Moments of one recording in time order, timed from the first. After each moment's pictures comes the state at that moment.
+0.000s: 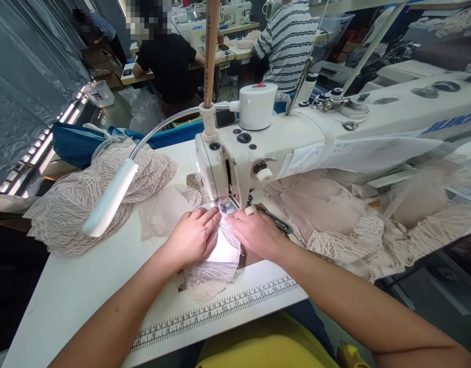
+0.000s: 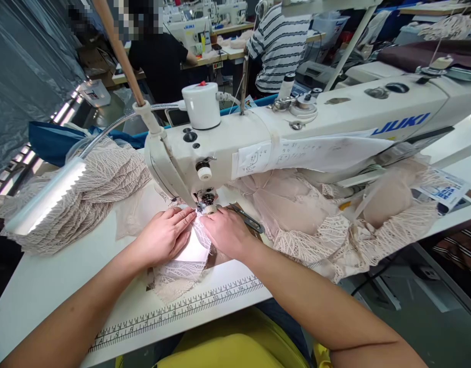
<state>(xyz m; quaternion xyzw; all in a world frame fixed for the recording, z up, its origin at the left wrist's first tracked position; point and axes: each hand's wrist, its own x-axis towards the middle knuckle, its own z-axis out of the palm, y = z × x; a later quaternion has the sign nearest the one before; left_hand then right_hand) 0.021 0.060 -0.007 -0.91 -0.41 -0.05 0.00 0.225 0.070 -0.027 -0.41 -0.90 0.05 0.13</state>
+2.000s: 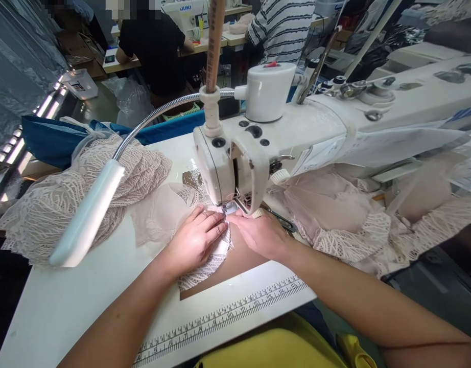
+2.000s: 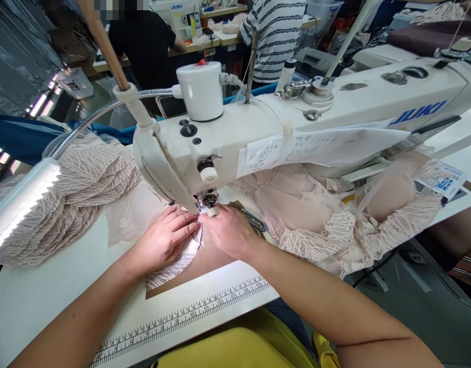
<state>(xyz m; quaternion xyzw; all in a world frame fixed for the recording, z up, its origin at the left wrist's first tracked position) 0.012 0.071 -0.018 -0.94 -0.31 -0.13 -0.06 0.228 0.074 -0.031 -0.42 -0.88 0.08 0.19</state>
